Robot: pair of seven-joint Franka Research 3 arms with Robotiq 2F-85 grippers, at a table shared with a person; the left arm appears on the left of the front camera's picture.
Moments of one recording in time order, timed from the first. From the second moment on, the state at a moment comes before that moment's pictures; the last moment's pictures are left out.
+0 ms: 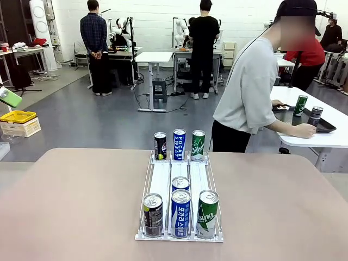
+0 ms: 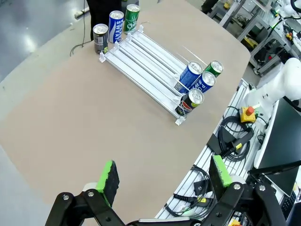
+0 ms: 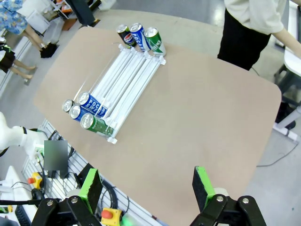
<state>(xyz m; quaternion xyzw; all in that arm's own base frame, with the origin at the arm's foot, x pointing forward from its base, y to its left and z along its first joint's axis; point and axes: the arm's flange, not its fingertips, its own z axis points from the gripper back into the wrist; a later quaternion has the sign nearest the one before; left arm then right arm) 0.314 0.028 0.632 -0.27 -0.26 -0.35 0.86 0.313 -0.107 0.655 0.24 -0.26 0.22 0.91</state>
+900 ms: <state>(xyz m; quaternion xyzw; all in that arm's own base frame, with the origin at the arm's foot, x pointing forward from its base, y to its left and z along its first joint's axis) 0.313 0.028 0.632 -0.27 -0.26 -0.35 0.86 0.313 -0.107 0.655 0.24 -0.26 0.22 0.91</state>
